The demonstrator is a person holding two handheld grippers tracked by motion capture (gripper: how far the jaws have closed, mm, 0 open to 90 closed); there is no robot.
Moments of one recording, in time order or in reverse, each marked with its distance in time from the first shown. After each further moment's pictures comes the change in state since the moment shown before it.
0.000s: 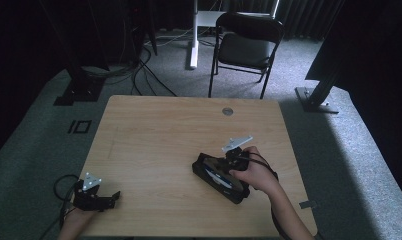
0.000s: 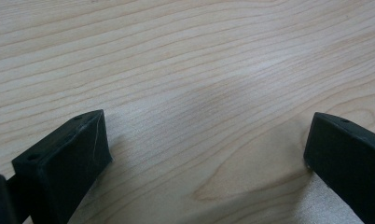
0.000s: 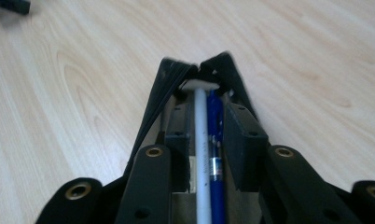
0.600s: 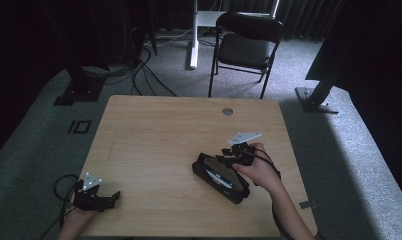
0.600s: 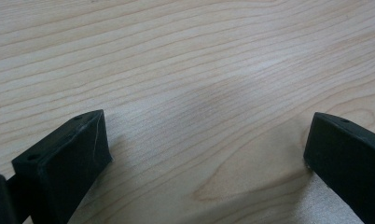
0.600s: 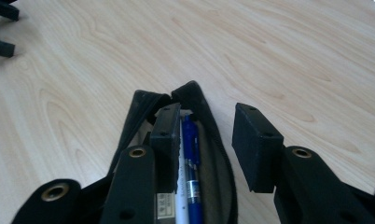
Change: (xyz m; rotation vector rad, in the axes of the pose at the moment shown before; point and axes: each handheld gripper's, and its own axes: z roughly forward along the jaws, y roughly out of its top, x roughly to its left) left arm 0.000 0.000 0.000 0.000 0.000 -0.001; right arm -0.014 0.001 -0.007 -0.109 -0.053 0.059
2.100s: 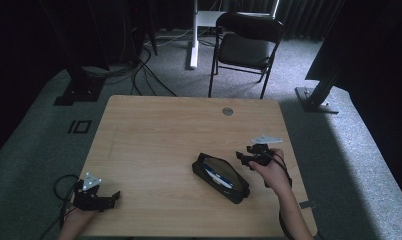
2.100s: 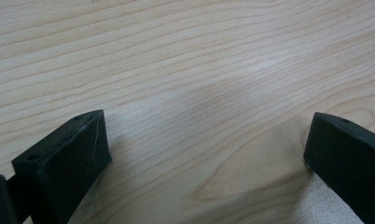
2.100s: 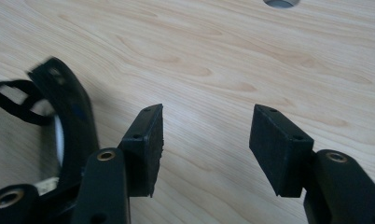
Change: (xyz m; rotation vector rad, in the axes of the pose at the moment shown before) left arm 0.000 0.000 0.000 0.000 0.000 0.000; right arm -0.059 -0.057 0.003 -0.050 -0.226 0.213
